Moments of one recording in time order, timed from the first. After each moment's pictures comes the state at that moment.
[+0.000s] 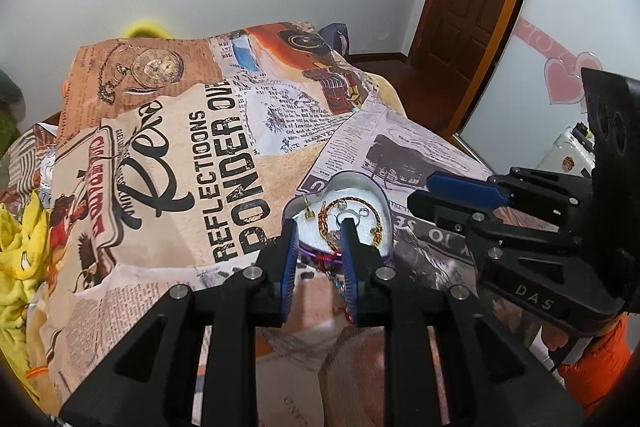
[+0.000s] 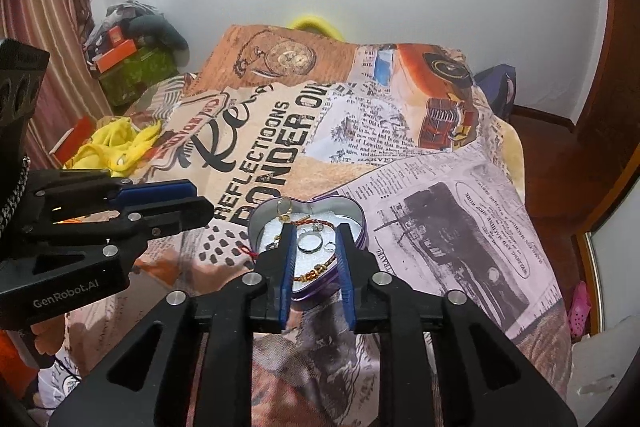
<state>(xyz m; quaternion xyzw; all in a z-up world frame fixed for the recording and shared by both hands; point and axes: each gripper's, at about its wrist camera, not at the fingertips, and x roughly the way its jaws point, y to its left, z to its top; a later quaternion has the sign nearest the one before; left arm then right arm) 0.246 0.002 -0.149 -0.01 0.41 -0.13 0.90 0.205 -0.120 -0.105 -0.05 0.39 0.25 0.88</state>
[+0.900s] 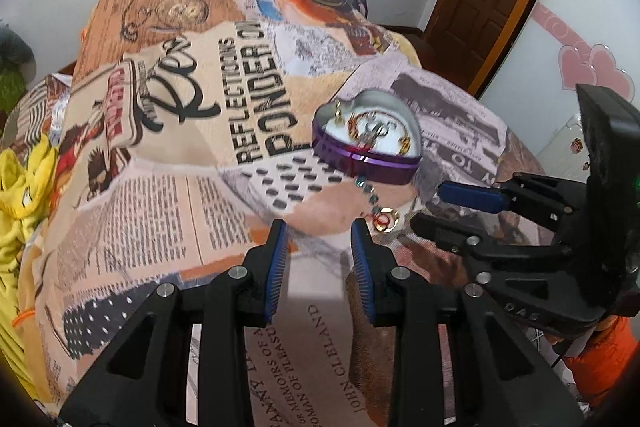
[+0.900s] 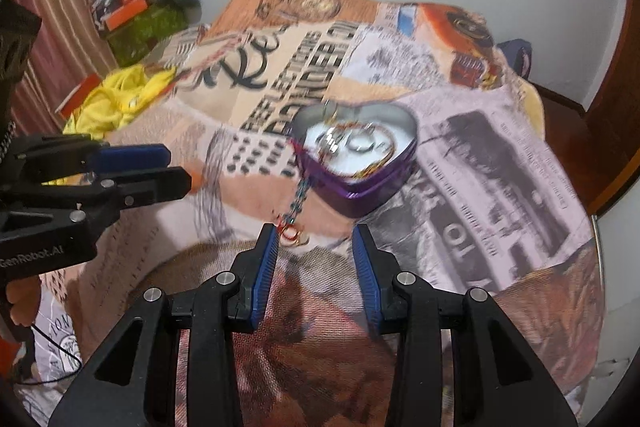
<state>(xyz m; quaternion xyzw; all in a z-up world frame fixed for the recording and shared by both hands) 0.203 0.029 -0.196 -0.03 0.47 -0.11 0.88 0.166 -0.097 -0.158 -0.08 0.45 0.27 0.85</state>
